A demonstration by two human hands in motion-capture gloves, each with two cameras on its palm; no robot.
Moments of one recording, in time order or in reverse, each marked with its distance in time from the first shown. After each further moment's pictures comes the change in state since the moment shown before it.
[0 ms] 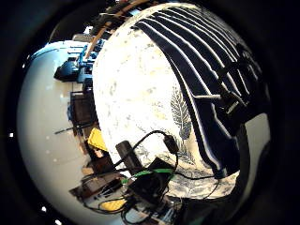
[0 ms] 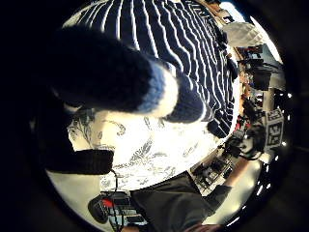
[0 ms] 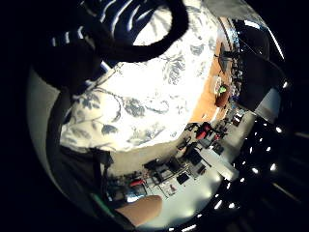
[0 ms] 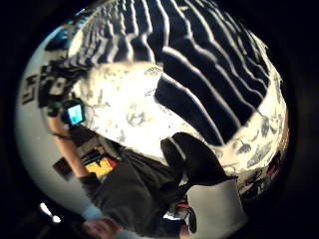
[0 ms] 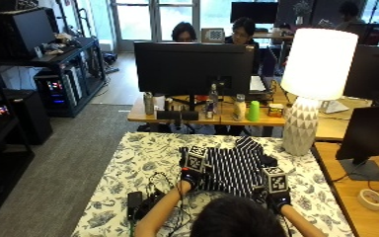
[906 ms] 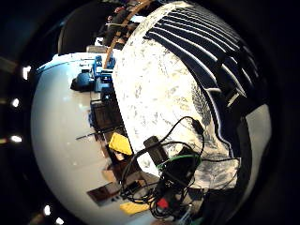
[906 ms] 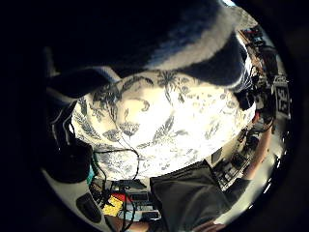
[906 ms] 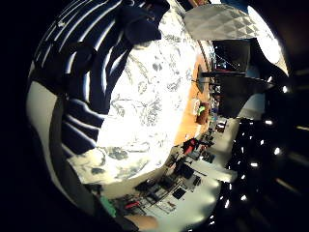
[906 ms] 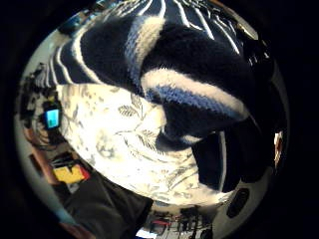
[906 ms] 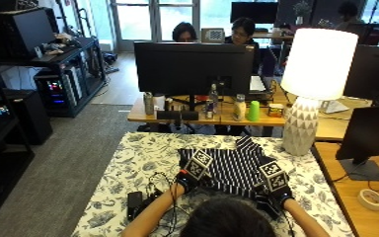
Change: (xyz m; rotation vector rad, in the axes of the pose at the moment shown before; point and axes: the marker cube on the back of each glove) left arm -0.010 0.010 0.005 0.017 -0.265 0.143; right arm 0.017 -0.048 -0.011 0.283 0.249 -0.084
